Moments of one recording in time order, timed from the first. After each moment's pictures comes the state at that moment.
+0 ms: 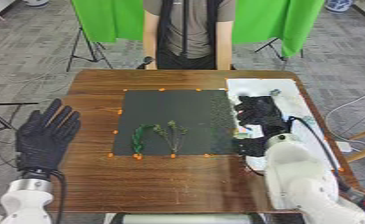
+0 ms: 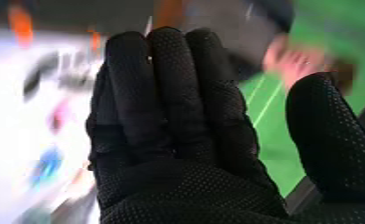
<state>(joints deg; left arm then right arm) 129.3 -57.2 -99.5 -126.2 13.5 13.6 18.9 -95.8 -51.1 68.6 -126.7 -91.3 31.4 40.9</state>
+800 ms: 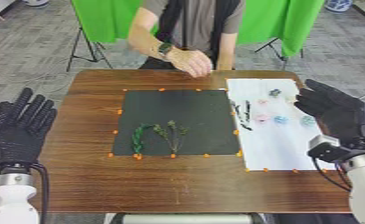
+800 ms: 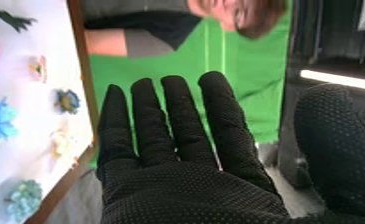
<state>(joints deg) 129.1 -57.1 -103.5 -126.6 12.4 15.5 22.9 -122.5 -51.3 106.2 -120.4 -46.6 6.0 -5.1</state>
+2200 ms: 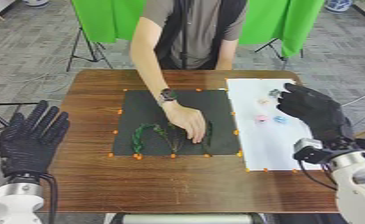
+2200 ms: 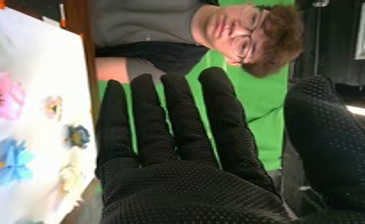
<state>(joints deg) 133.0 -56.6 -101.9 -128.7 8.1 15.6 22.9 -118.6 -53.5 101.3 -120.1 -51.5 3.2 -3.2</state>
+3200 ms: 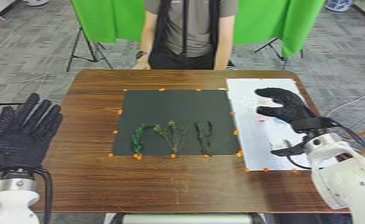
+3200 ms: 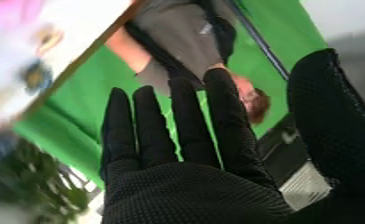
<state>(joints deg) 131.9 -56.8 -103.2 -129.1 8.9 15.8 23.4 -105.6 -44.5 85.6 -116.9 -103.7 6.5 10.9</state>
